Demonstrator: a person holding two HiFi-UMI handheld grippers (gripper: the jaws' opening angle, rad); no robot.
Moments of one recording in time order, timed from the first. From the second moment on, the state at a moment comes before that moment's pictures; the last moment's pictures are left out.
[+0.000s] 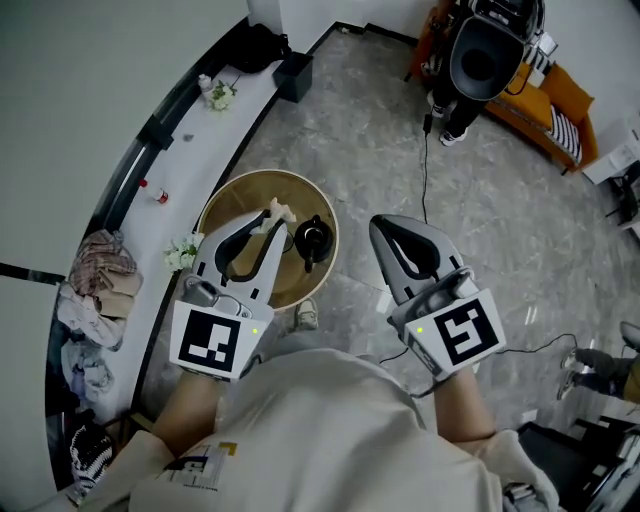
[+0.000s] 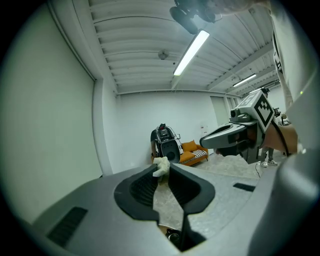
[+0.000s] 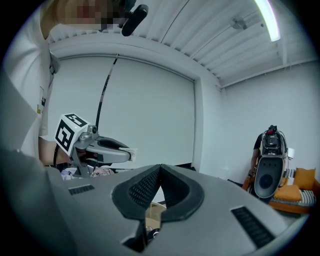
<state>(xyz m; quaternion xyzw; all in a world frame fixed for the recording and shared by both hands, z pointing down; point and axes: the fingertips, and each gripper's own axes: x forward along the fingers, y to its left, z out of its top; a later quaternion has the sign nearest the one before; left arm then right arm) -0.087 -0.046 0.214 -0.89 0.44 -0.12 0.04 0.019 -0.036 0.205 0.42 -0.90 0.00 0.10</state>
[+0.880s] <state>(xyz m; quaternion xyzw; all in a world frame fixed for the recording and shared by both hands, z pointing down) -0.127 -0.134 0.252 -0.90 0.41 -0.14 0.04 -0.019 -0.128 0.226 0.45 -0.89 0.01 0.12</state>
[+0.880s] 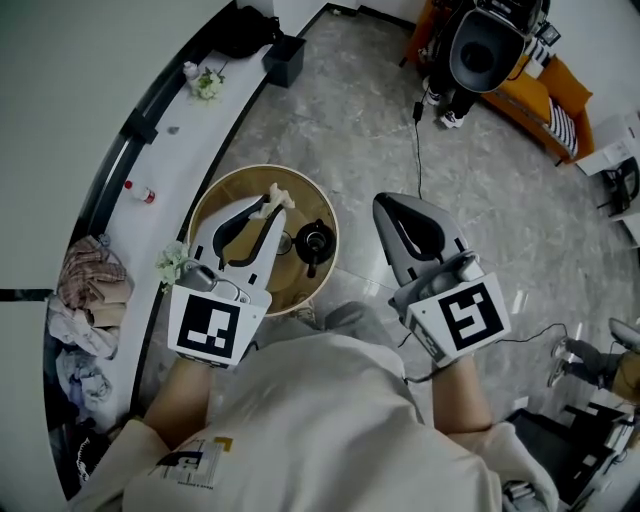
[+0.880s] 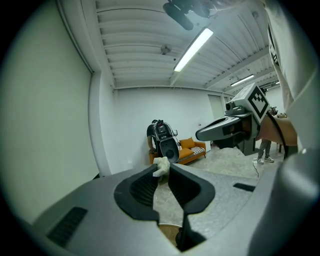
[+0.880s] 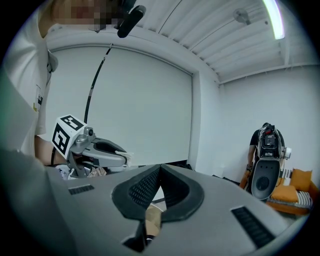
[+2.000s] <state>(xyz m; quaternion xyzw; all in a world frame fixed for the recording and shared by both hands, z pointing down) -0.063 -0.181 0.387 -0.86 0.37 -0.36 0.02 0.021 -0.167 0.287 0.38 -0.91 0.05 0.15</state>
